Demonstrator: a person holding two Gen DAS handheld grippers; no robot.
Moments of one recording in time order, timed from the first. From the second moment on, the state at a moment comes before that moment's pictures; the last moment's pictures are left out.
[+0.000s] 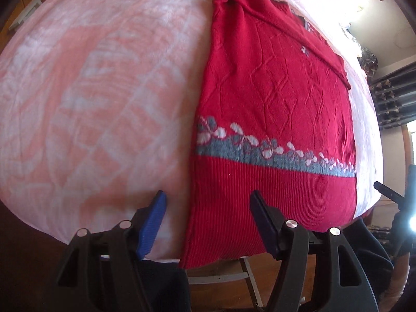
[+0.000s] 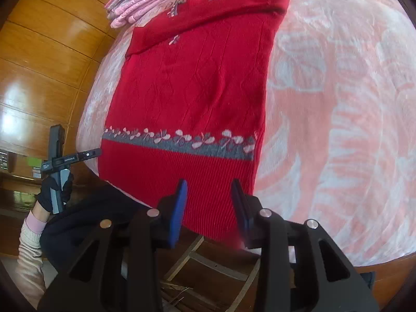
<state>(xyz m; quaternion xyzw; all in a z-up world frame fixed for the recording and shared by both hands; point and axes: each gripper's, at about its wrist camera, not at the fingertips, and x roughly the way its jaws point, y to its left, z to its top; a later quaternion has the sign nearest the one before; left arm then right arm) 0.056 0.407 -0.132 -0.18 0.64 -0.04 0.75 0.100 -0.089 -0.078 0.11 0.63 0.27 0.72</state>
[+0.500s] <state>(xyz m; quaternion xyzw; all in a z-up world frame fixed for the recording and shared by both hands) 0.049 0.388 -0.143 -0.21 0.65 -0.08 0.73 0.095 -0.093 -0.135 0.11 0.67 0.25 0.69</state>
